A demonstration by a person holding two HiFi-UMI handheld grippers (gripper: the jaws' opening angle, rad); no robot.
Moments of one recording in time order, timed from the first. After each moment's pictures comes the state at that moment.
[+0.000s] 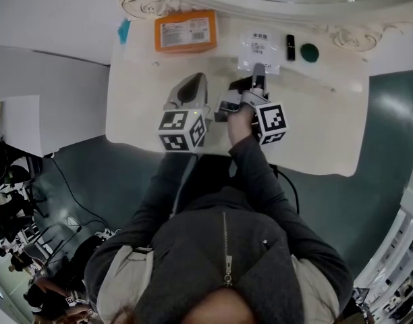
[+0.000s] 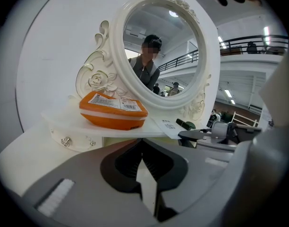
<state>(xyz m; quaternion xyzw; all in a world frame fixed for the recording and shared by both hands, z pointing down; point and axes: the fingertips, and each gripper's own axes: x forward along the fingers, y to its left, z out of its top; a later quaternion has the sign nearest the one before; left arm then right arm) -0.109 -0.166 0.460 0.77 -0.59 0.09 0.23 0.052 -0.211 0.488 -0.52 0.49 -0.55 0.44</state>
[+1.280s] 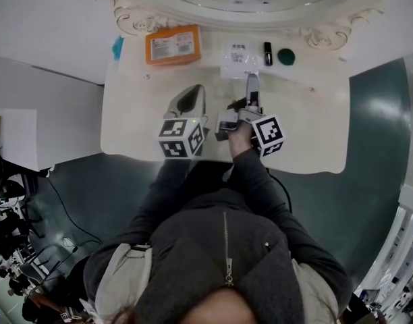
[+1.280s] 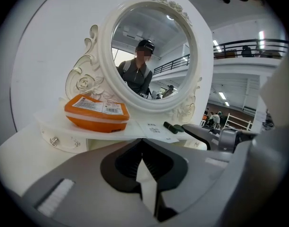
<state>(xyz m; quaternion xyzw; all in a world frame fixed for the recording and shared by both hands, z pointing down) -0.073 -0.154 0.445 0.79 -0.56 0.08 0.22 0.082 -0.182 0.471 -0.50 0.54 -0.53 0.42</state>
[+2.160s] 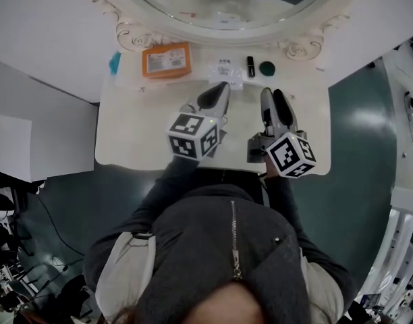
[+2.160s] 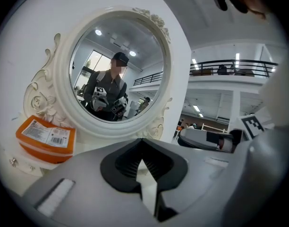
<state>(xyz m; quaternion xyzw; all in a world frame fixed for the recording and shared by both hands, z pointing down) 0.025 -0.157 0.344 0.87 -0.45 0.00 0.19 0.140 -0.142 0.324 -0.54 0.79 -0.24 0.15</state>
